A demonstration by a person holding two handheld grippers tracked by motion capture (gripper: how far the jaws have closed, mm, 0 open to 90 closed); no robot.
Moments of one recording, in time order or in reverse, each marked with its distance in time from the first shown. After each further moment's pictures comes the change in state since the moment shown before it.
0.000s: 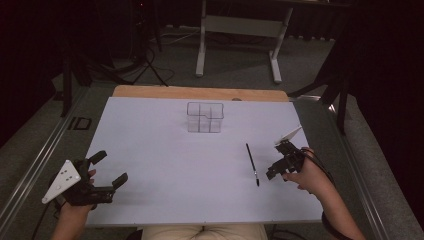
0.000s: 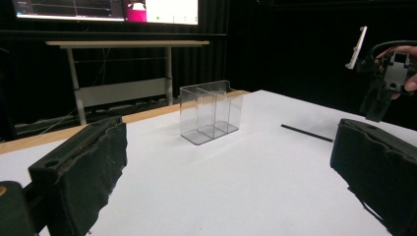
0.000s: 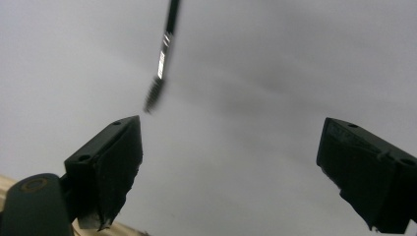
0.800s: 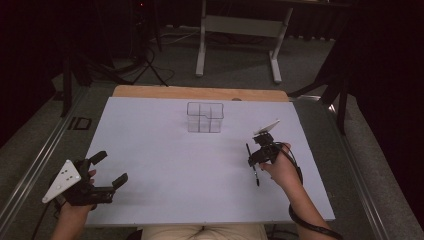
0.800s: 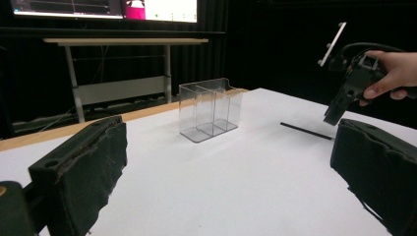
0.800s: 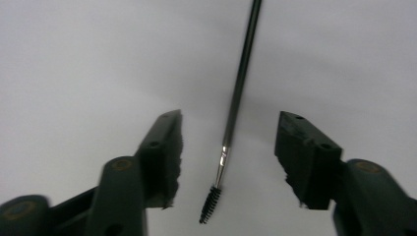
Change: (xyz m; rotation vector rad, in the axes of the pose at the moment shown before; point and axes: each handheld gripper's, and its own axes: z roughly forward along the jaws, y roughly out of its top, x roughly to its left) left arm 0.001 -0.001 0.000 0.008 -0.002 -0.004; right arm 0.043 0.043 0.021 -0.148 -0.042 0.009
